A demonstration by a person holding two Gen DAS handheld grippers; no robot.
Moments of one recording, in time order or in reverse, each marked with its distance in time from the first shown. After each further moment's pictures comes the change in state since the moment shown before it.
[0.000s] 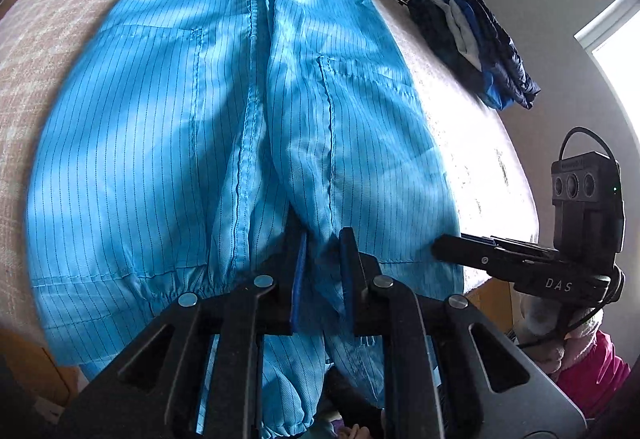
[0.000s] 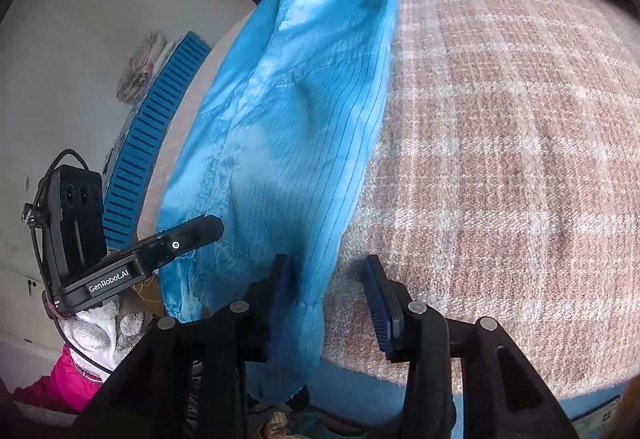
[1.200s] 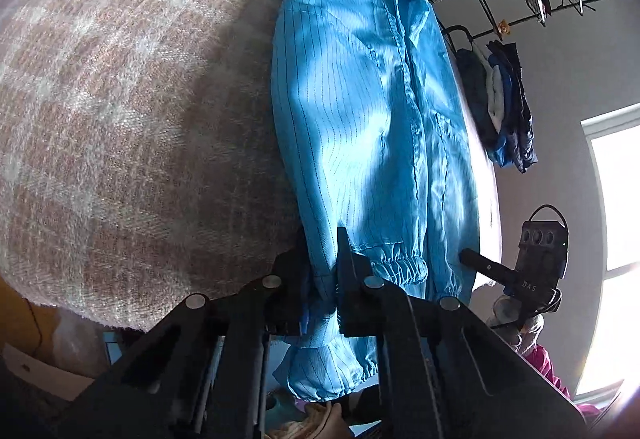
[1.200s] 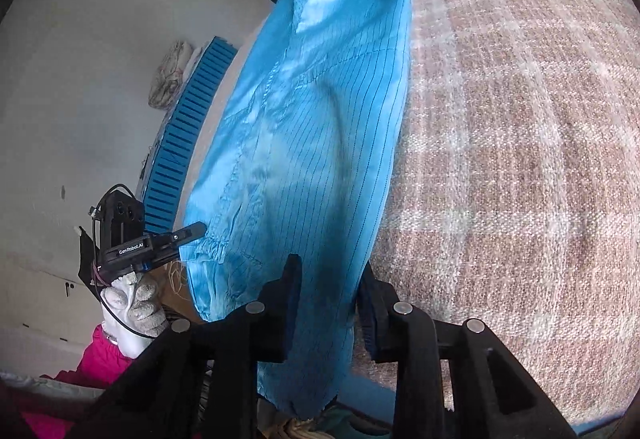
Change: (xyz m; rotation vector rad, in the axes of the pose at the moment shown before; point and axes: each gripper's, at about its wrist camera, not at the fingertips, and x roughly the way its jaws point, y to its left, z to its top) left arm -0.048 0.127 -0.007 -0.306 0.034 -0.123; right arm 0.008 -0.012 0.020 0.054 0.034 0.140
